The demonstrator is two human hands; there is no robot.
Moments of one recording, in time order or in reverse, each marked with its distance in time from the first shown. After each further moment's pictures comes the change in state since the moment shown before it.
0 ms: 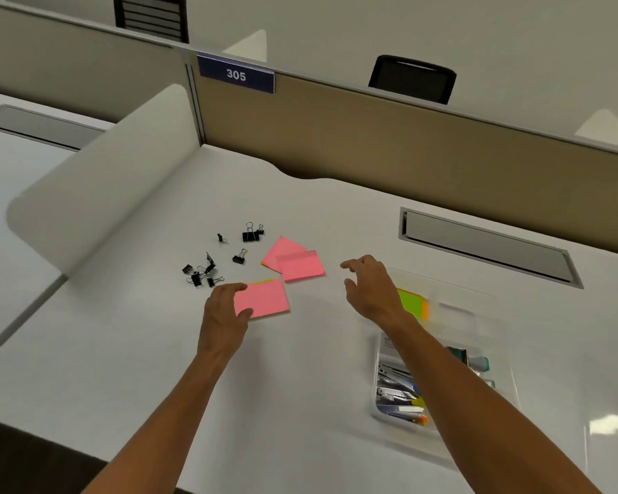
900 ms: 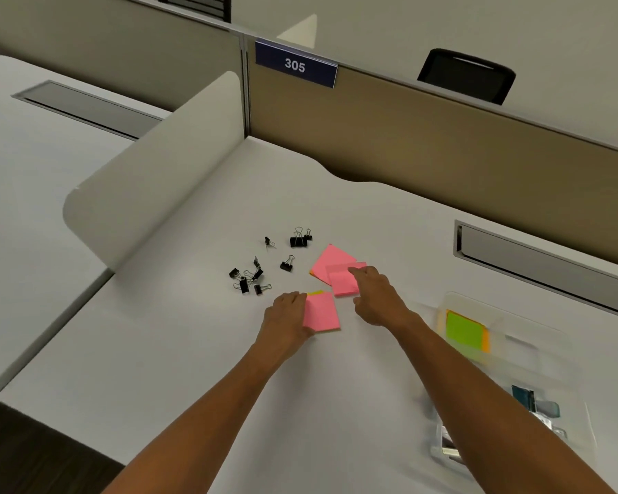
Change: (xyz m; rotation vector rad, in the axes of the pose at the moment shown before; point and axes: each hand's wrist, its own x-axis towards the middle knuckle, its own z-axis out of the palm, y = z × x) left_hand 0.049 -0.022 0.015 0.396 -0.396 0.098; right_hand 0.064 -0.060 0.068 -0.239 -0.340 0.009
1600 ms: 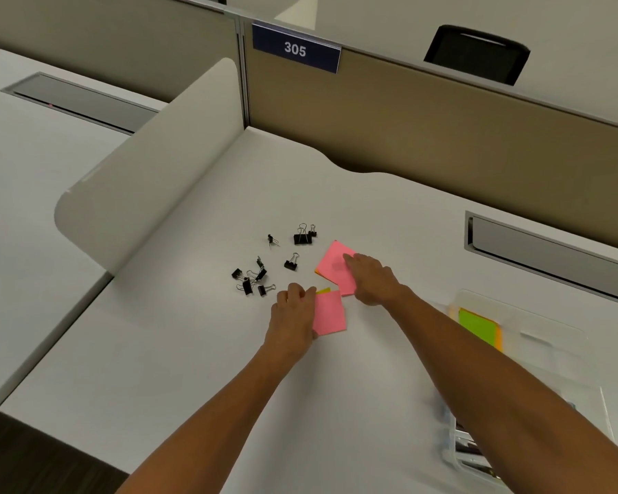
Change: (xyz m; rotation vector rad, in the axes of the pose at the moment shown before) left_hand 0.002 0.010 -0.007 0.195 0.041 0.034; right_hand 0.057 -0.002 0.003 -0.208 -0.166 -0.034
